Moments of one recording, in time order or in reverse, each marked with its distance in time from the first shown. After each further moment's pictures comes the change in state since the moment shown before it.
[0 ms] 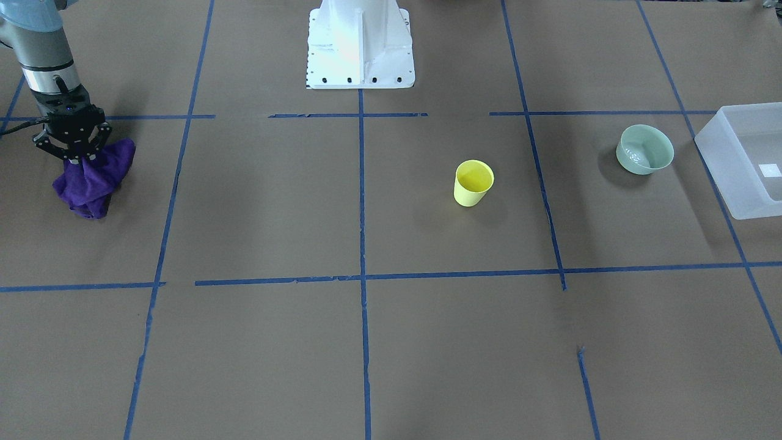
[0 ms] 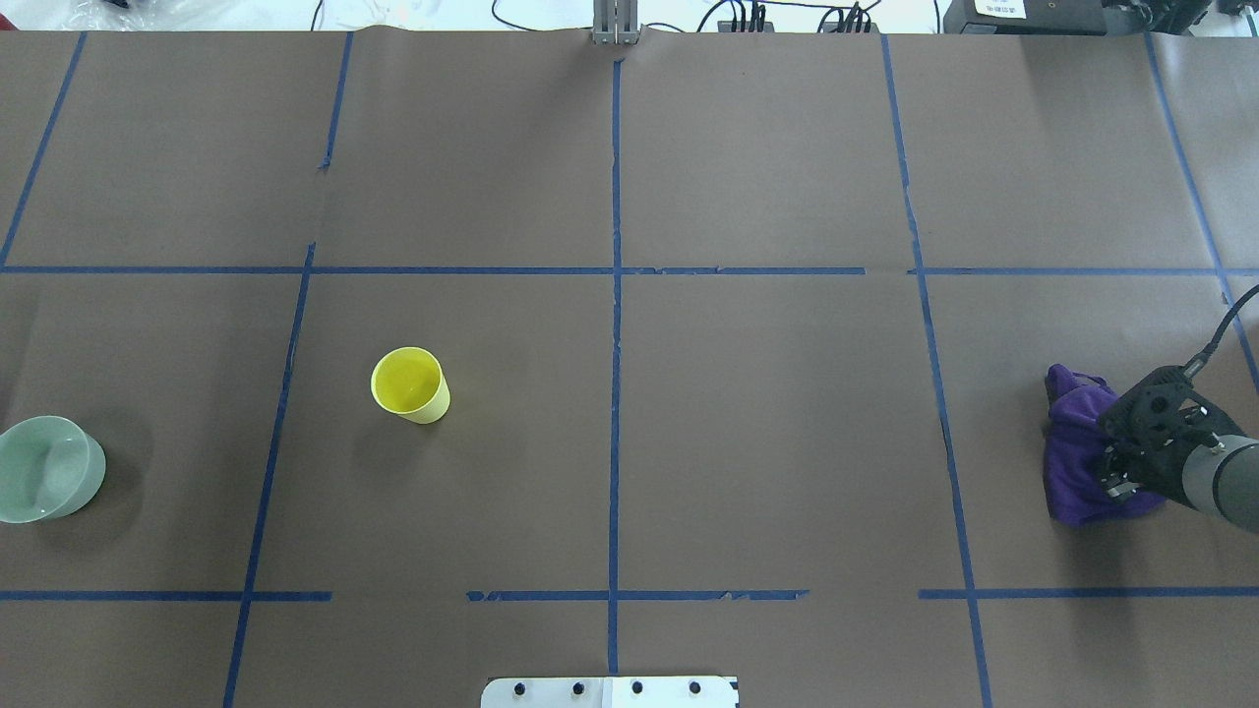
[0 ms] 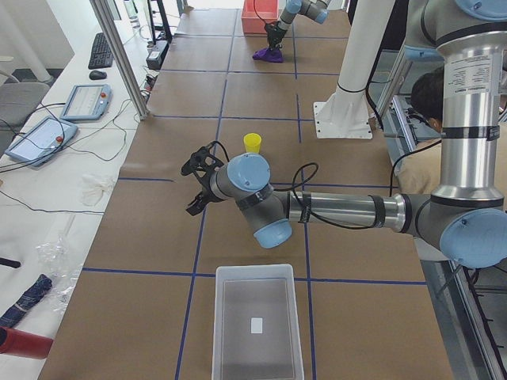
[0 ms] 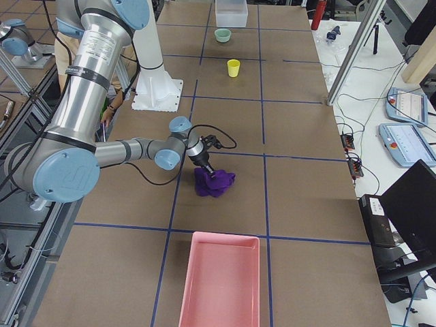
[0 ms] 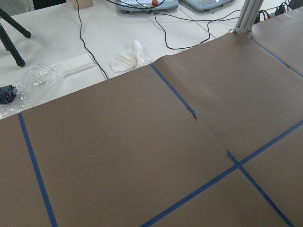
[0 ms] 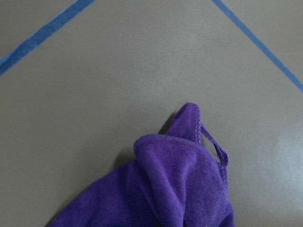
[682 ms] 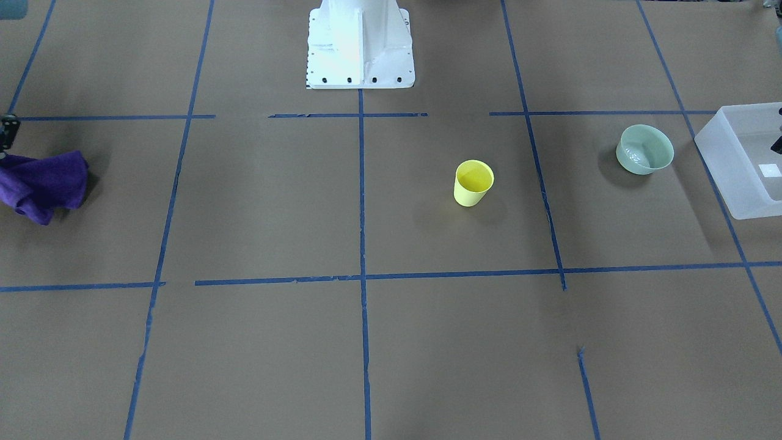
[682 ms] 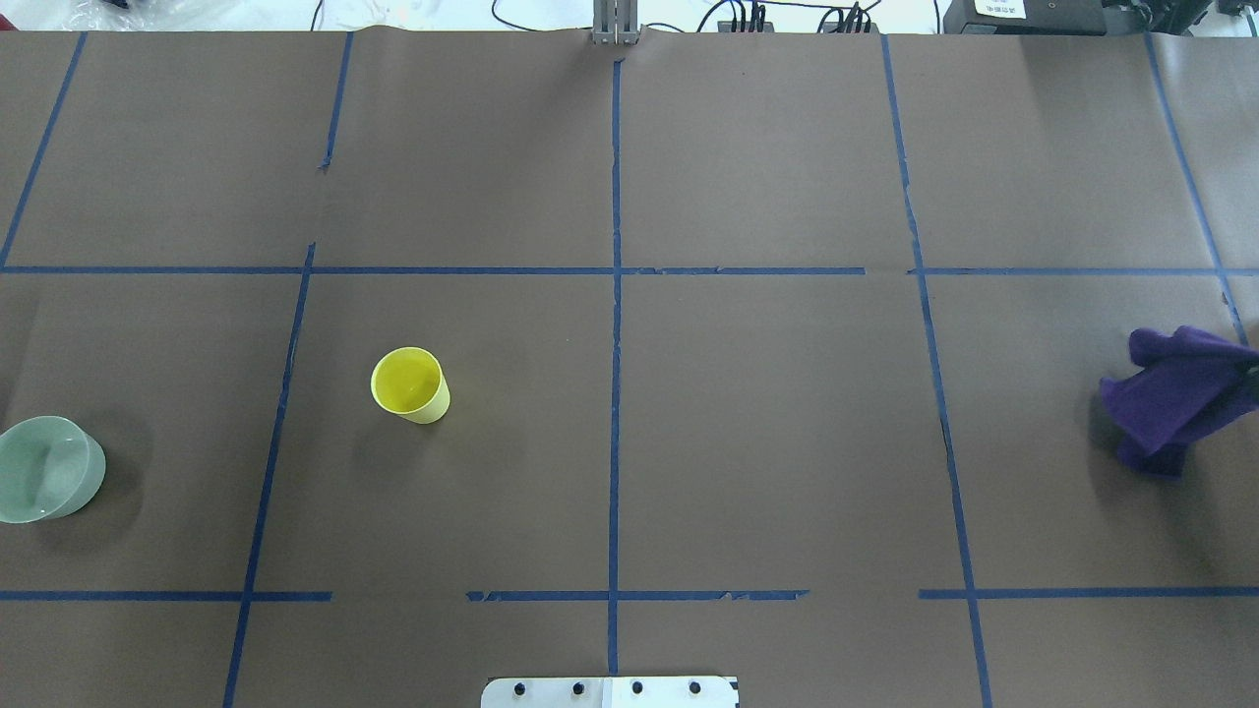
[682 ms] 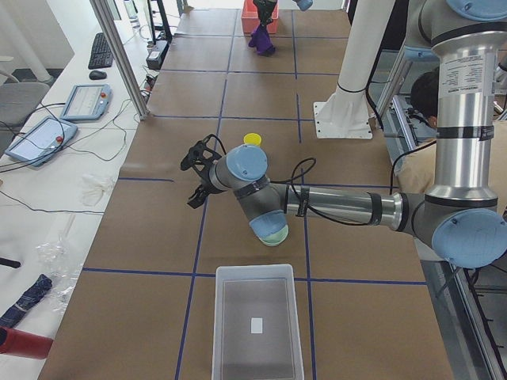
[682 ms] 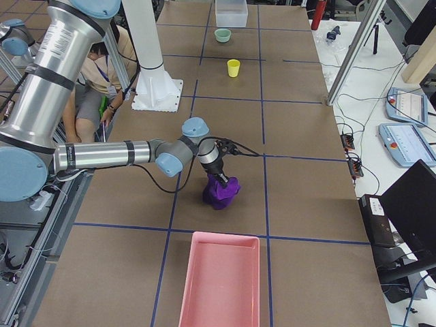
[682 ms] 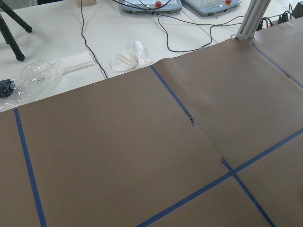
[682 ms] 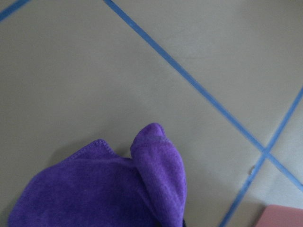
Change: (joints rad) left arm 0.098 -0.010 -0.045 0.001 0.097 -0.185; right arm 0.601 0.036 0.013 -0.133 0.467 -0.489
